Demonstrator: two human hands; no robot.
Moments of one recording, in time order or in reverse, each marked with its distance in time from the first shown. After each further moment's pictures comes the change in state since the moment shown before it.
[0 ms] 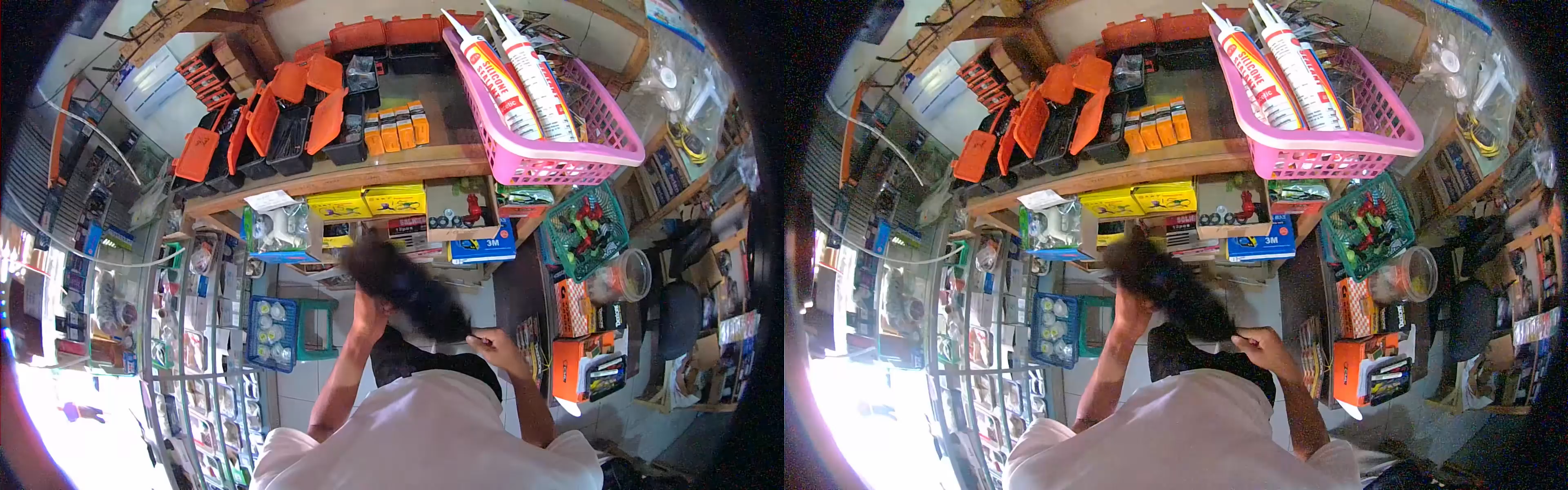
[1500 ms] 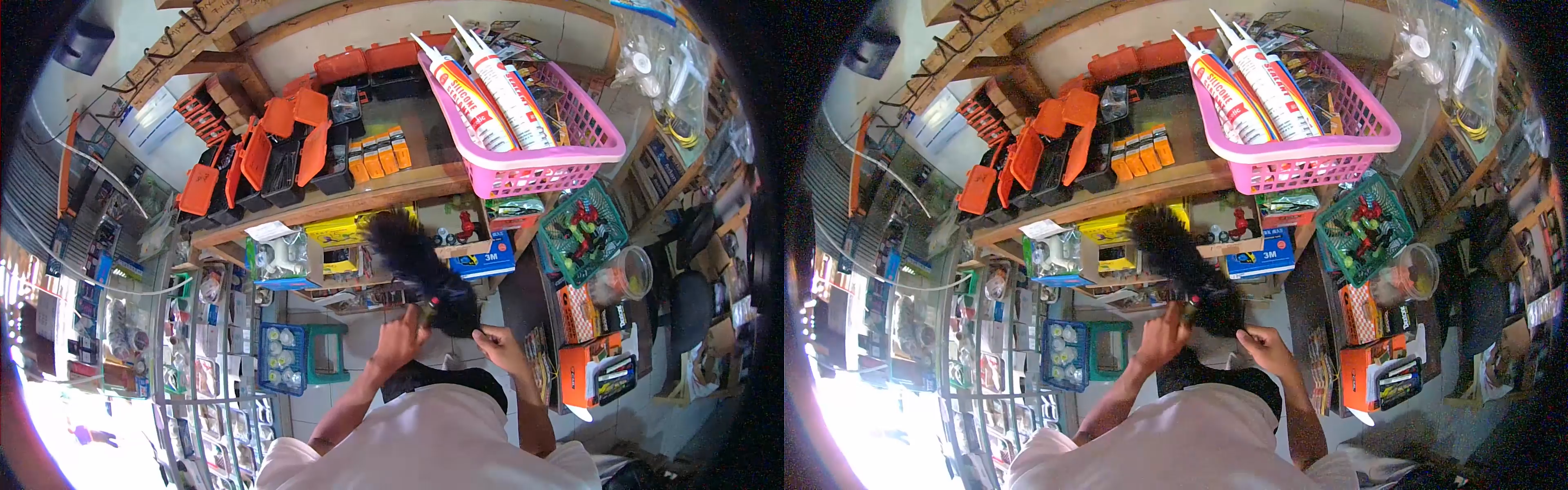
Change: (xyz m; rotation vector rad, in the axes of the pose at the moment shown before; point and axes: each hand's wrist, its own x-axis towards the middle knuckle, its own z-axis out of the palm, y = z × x) left_hand -0.021 -0.025 0.057 2.112 -0.126 0.259; right_hand 0.007 -0.011 -0.012 0.232 0.055 0.144
